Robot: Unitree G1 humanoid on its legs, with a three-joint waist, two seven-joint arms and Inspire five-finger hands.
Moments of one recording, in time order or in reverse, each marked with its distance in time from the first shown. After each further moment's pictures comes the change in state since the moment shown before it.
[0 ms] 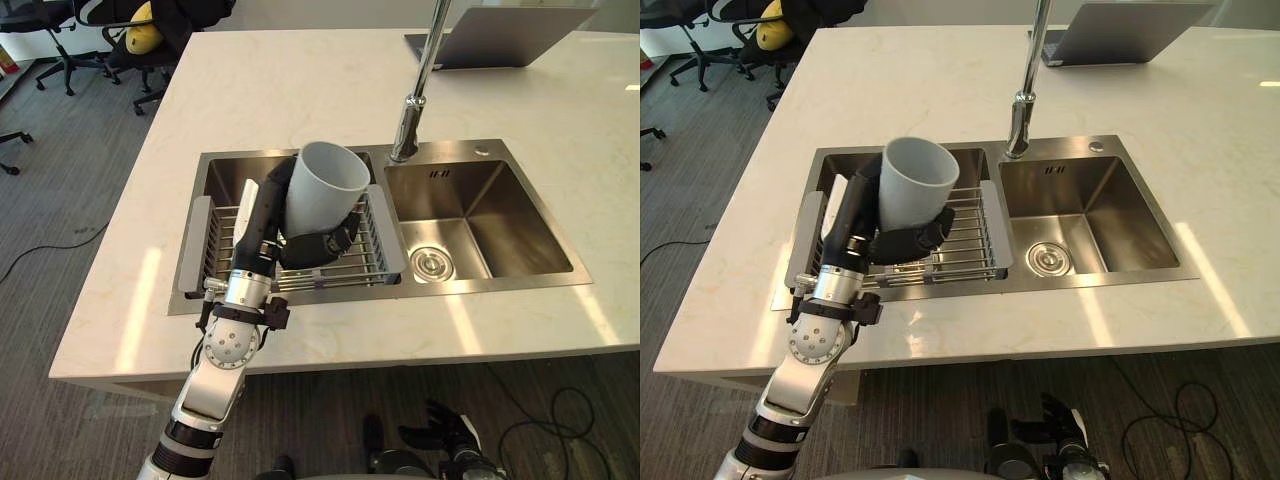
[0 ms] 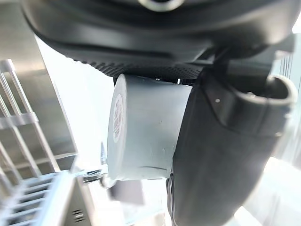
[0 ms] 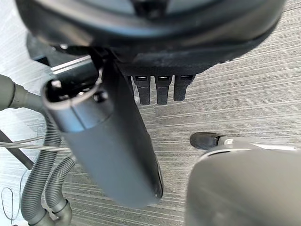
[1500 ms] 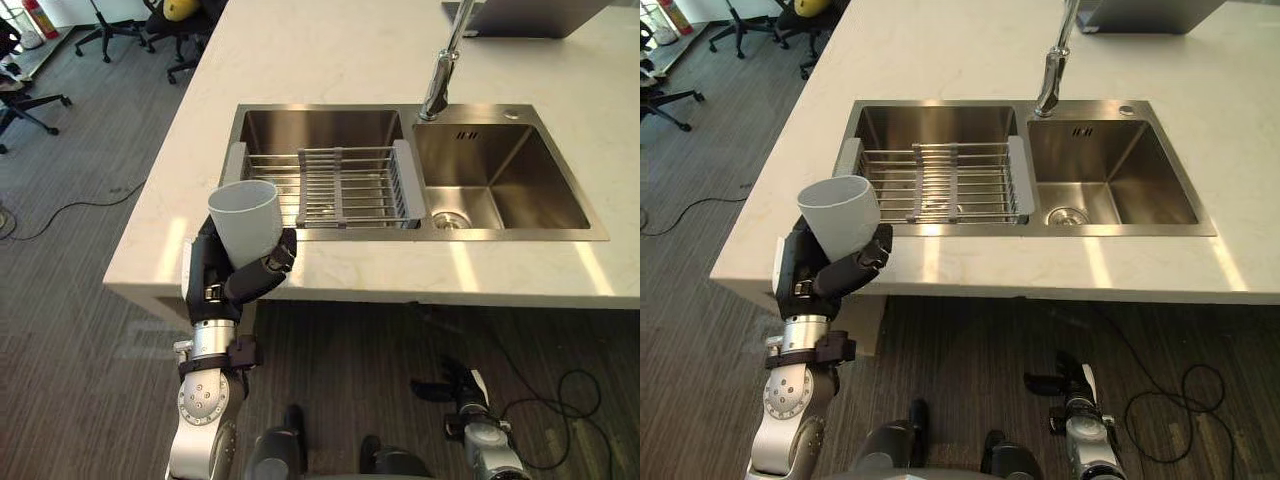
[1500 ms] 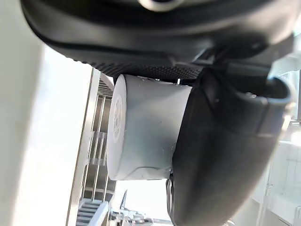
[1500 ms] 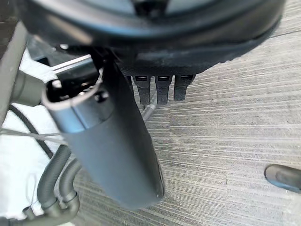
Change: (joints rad) left arm 0.269 -0.119 0.021 -0.058 -0.133 -0.002 0.014; right arm -0.164 -0.052 -0.020 0.020 0.001 -0.009 -0.082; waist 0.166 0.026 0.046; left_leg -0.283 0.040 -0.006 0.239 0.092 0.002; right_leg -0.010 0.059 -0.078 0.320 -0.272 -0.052
